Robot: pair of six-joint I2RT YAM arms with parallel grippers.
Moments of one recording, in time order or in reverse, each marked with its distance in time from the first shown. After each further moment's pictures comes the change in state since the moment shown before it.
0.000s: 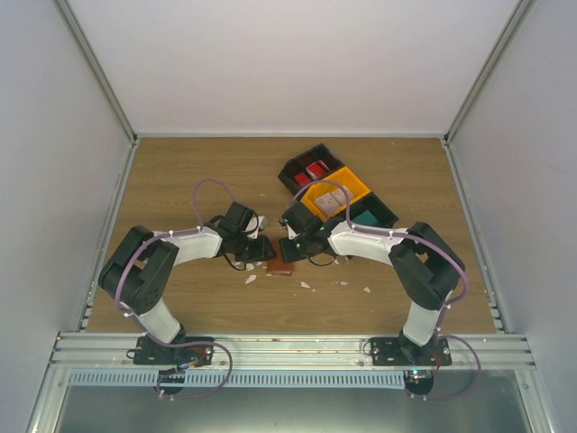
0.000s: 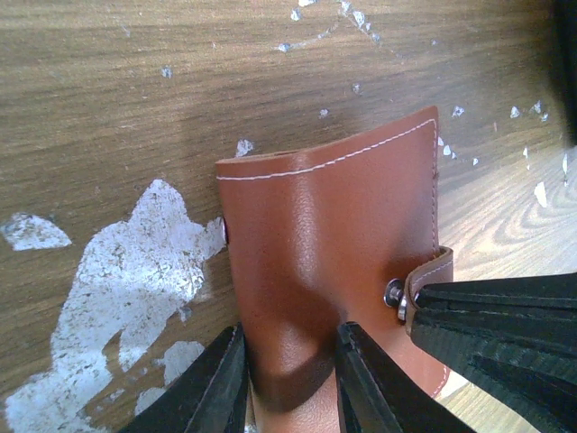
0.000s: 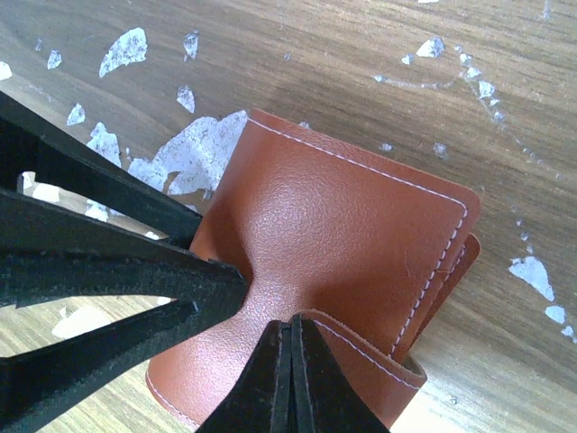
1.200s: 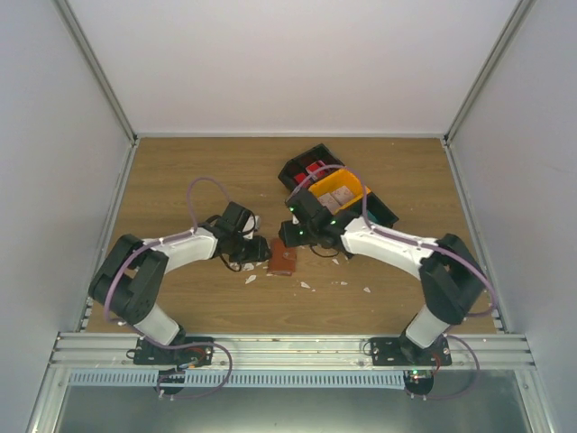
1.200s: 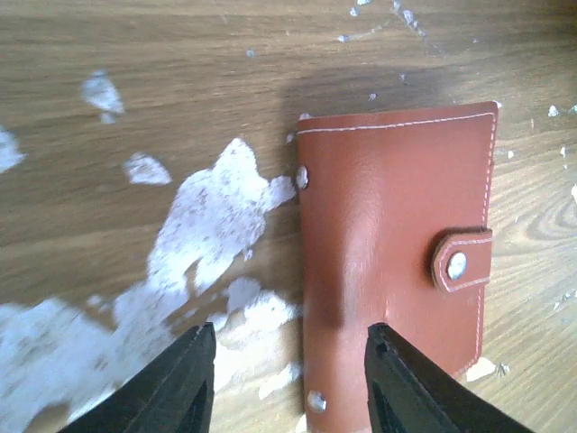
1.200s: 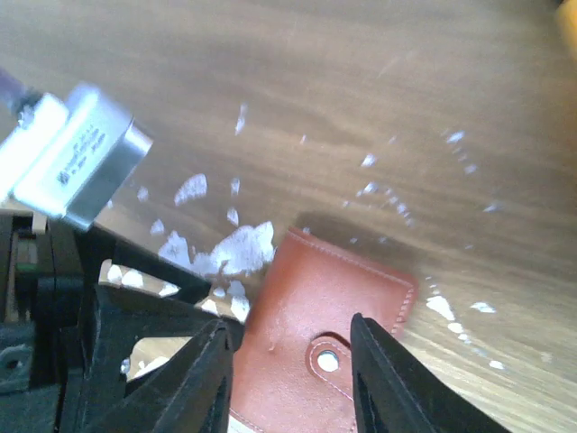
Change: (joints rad) left arm -0.001 -0.067 0.001 -0.088 -0.072 -0.003; right arm 0.001 -0.118 0.056 -0.044 0.121 0.064
